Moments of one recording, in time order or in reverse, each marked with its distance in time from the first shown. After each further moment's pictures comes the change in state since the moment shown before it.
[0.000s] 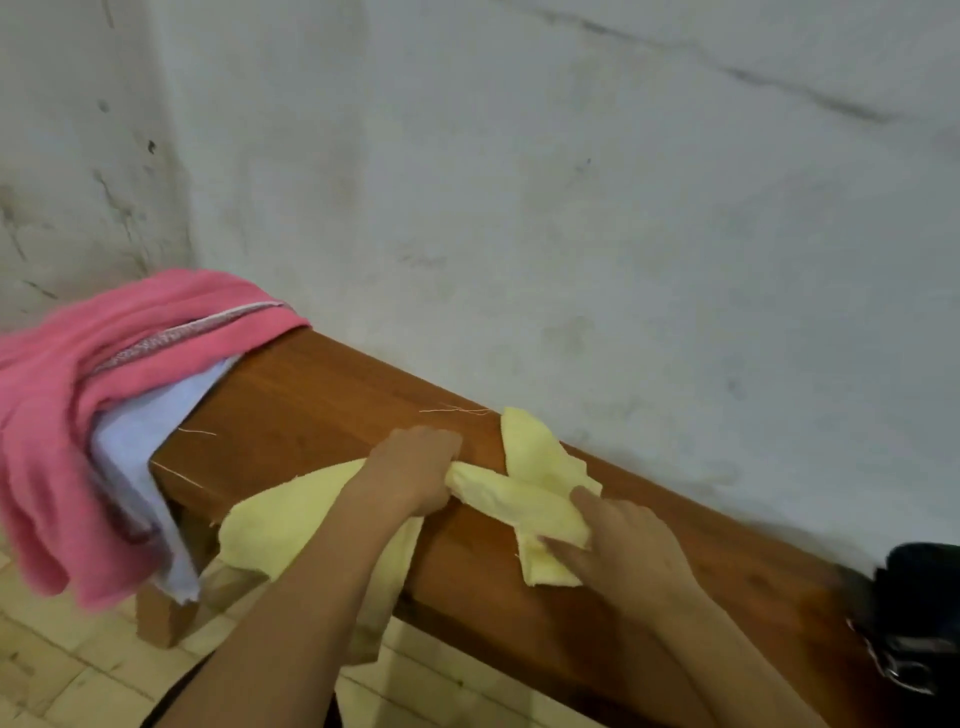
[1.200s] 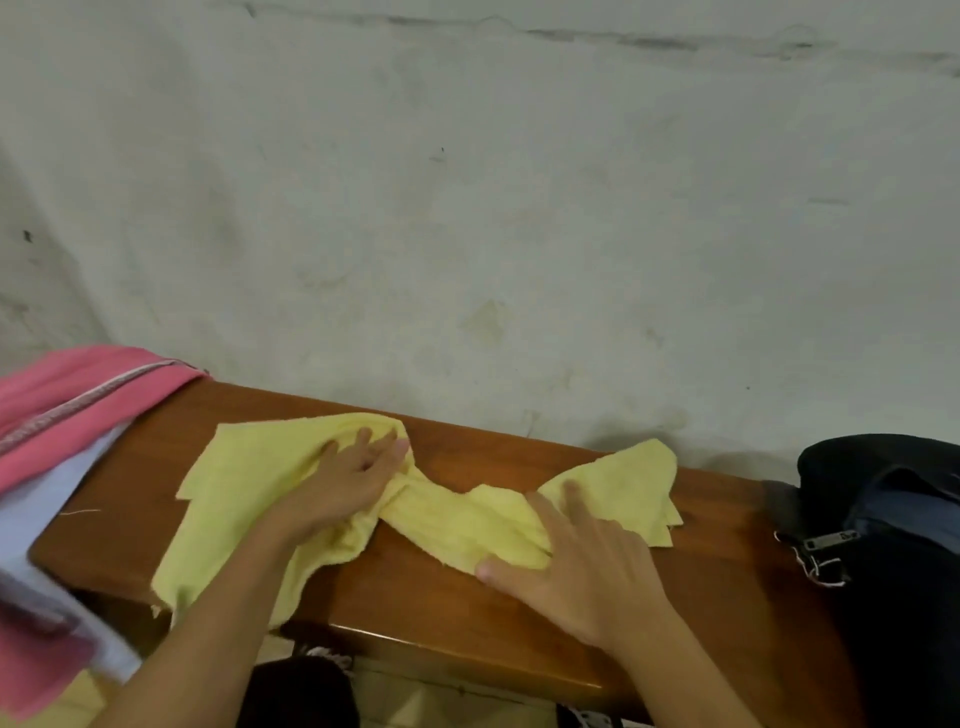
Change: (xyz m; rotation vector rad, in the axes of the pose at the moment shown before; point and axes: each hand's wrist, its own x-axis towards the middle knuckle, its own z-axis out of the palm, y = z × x) left_hand 0.017 0.028 0.023 -0.481 -0.105 -0.123; right_hand -0.046 0.039 0.027 0.222 -0.076 0.238
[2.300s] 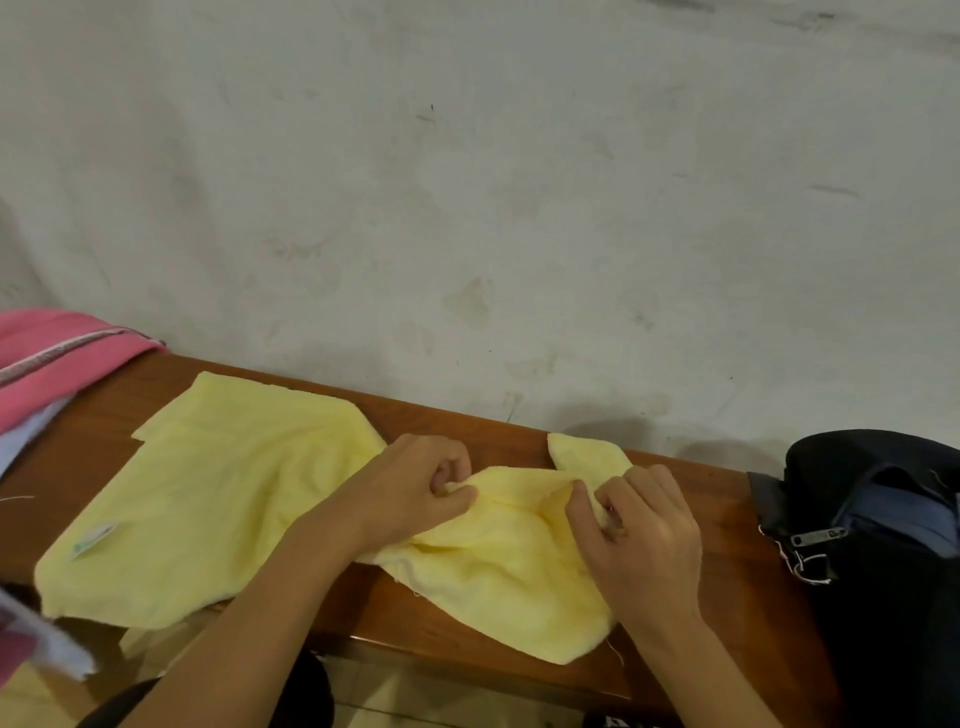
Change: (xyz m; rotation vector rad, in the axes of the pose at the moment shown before) left_hand 0.010 0.030 0.045 0.109 0.050 0.578; right_hand 0.016 0.049 0.025 0.180 1.132 -0.248
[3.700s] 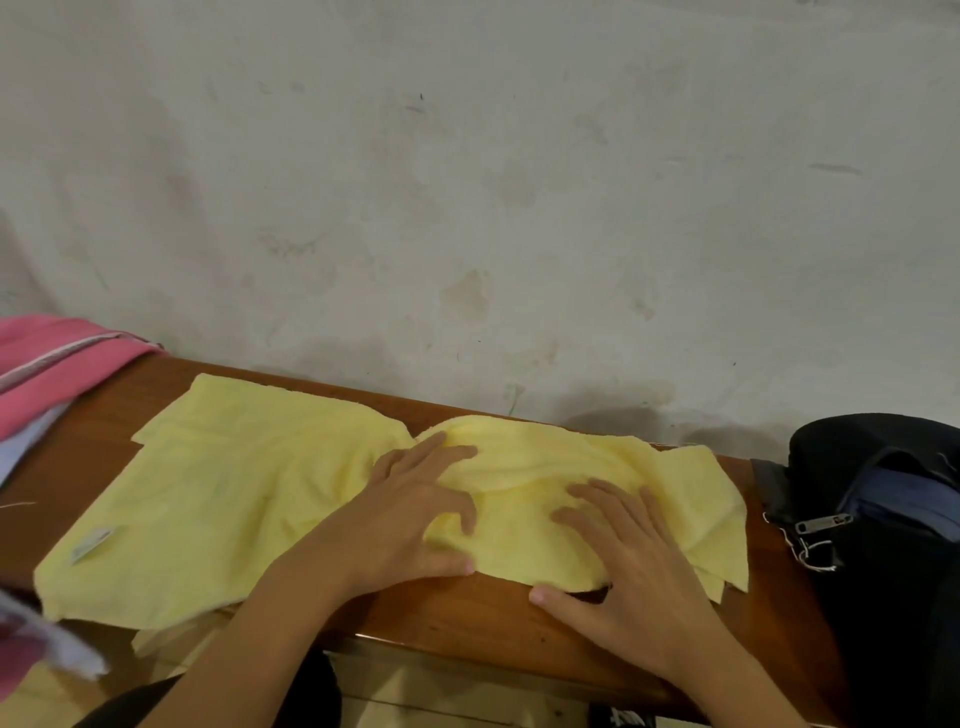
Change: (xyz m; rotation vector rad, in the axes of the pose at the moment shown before) left_hand -0.028 0.005 0.005 0.324 -0.202 0.106; right_hand -0.030 0.012 -0.021 0.003 -0.780 0.056
